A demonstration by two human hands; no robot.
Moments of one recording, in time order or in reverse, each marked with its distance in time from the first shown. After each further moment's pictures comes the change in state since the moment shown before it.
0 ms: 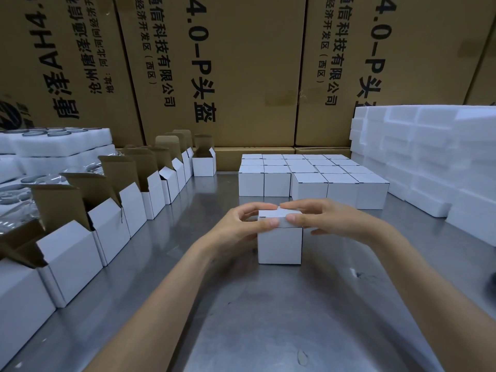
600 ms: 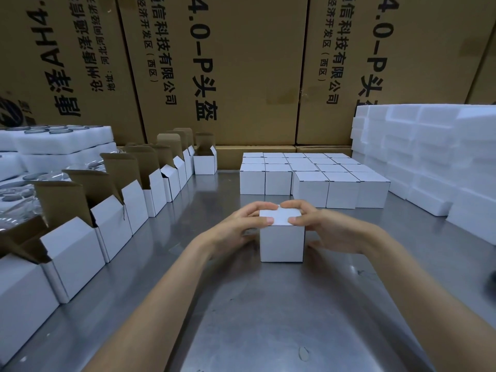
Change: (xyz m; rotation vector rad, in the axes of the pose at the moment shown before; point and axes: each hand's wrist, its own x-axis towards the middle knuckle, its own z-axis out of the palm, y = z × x) left_hand 0.008 -0.009 -0.011 0.022 -0.092 -0.106; right_hand 0.009 0.009 0.017 0.468 -0.095 0.129
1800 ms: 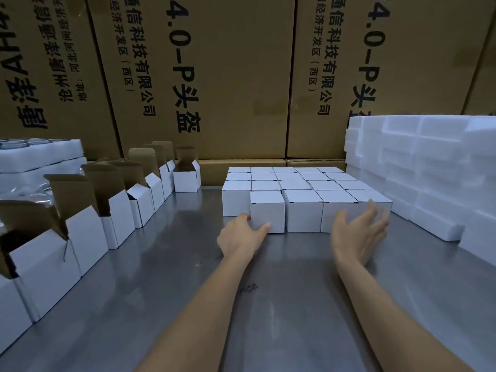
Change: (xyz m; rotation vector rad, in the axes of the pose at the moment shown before) left_hand 0.130 -0.033 0.002 1.012 0.822 -0.205; right_hand 0.082 0.047 -0.065 -0.169 1.525 -0.126
